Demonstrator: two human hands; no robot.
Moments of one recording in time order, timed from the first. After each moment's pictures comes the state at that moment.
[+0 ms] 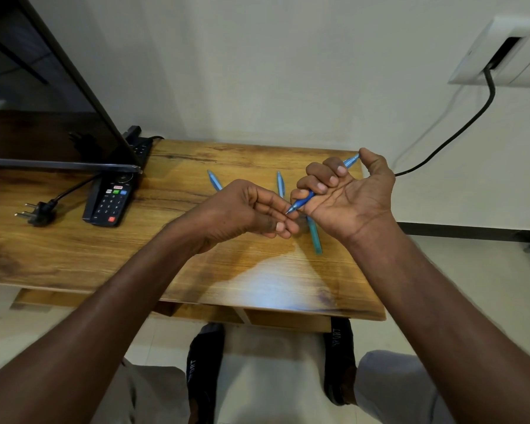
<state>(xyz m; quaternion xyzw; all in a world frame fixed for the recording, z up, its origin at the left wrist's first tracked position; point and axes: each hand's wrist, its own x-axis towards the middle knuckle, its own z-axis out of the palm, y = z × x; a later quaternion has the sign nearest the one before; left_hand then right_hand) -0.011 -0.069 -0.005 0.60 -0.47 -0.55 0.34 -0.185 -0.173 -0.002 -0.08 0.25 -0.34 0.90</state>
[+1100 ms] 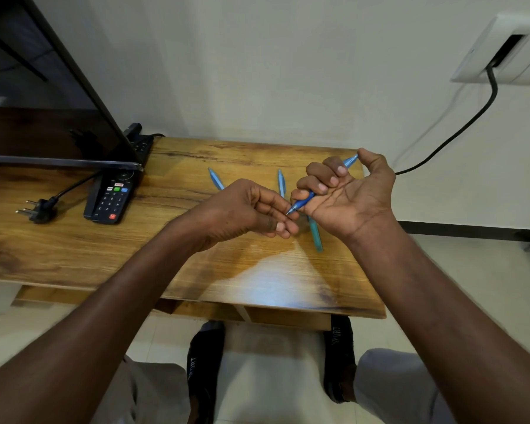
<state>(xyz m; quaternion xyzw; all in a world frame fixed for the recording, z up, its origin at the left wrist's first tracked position) -0.012 -0.070 -0.010 0.59 -0.48 -0.55 0.33 -0.185 -0.173 -0.004 -0.09 0.26 -0.34 0.90</state>
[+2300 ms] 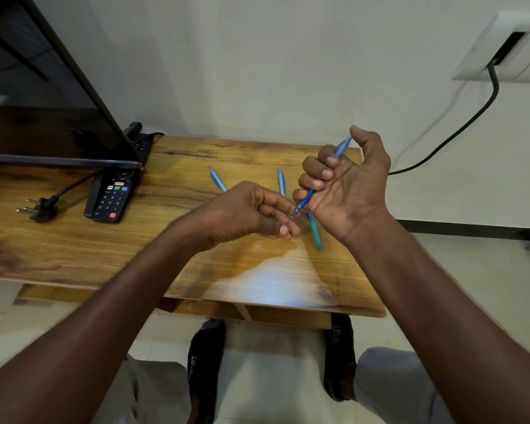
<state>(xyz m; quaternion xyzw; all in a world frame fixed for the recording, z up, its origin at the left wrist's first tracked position) -0.017 -0.069 -0.008 0.59 -0.47 -0.57 0.33 -0.182 -0.170 0.007 -0.22 0.28 -0.33 0.87</state>
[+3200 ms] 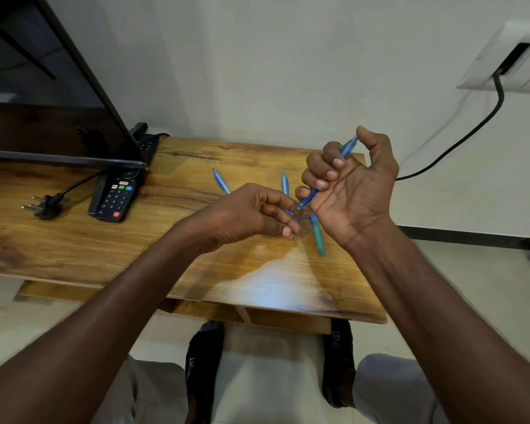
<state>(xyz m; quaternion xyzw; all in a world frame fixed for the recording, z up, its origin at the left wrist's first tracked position) -0.018 -0.070 -0.009 0.60 -0.47 -0.55 0.33 -0.181 -0.168 0.010 -0.27 0.21 -0.34 0.87</state>
